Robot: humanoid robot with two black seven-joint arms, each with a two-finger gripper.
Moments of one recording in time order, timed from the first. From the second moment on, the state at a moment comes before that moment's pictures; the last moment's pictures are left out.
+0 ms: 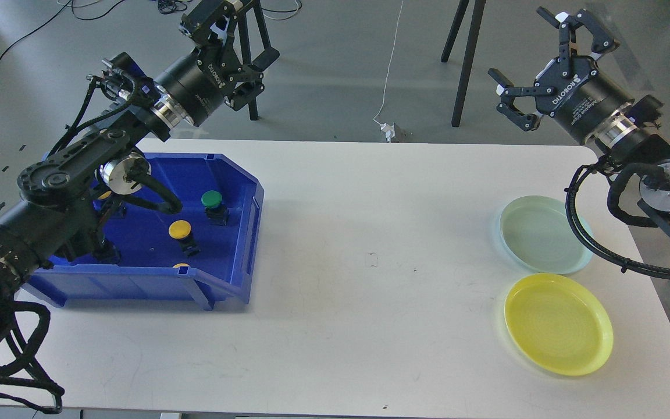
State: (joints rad) left arm -0.95 0.29 -0.63 -0.71 0.54 -0.49 -0.49; right arm 0.82 -0.59 0.65 0.98 0.08 0.49 0.18
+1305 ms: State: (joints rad) left arm -1.07 0.83 -0.34 -1.20 0.86 -0.44 -0.49; right arm 0.79 -0.60 0.65 0.98 0.09 0.49 0.18
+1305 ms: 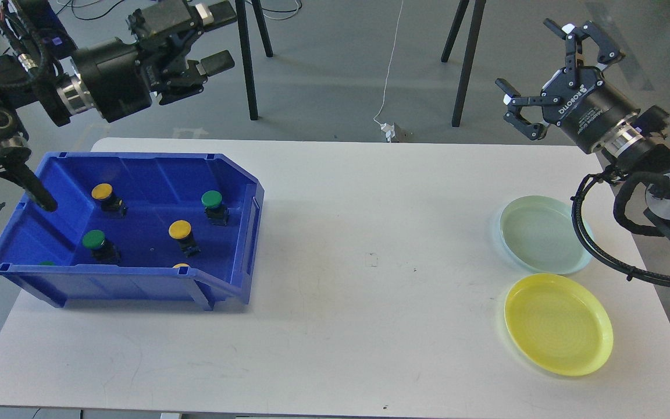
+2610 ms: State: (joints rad) left arm -0.94 0.69 0.08 -0.89 1.41 -0.12 -0.49; right arm 0.65 -0.60 0.74 0.99 0.09 0.49 0.19
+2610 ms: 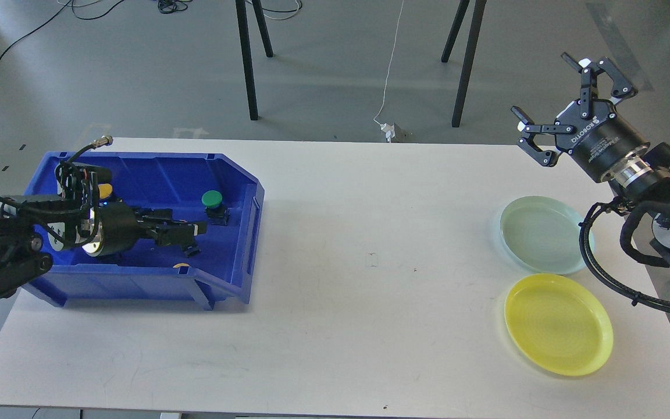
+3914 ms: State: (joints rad) left arm -0.89 0.56 0.08 -0.68 1.42 -0.14 -0.49; right arm 0.61 -0.61 0.74 0.99 0.09 0.49 0.19
